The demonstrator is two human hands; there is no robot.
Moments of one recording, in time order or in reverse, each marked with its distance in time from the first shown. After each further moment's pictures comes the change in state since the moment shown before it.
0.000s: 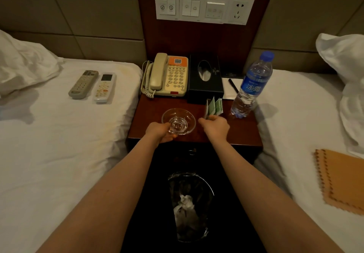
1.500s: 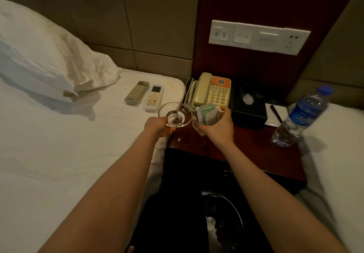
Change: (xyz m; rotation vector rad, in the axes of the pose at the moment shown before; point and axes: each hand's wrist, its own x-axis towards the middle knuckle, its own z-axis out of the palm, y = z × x) left_hand -0.031 0.039 -0.121 -0.265 0.224 0.095; right_hand -0.017 -0.067 0.075 0.000 -0.149 -0.388
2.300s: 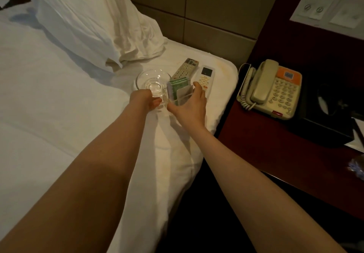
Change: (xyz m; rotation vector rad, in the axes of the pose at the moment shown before) left_hand 0.084 0.019 -0.154 -0.221 0.325 -0.103; right_hand -0.022 -0.099 0.195 0.016 -0.281 -0.201
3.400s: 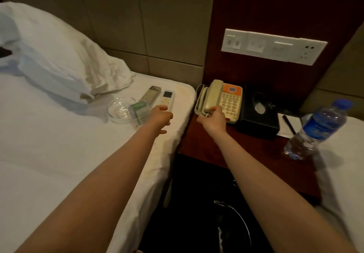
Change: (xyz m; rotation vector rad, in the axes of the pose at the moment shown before) left_hand -0.139 -0.018 0.091 0.401 -0.278 0.225; right_hand -0.015 0.044 -0.169 0.042 0.120 0.311
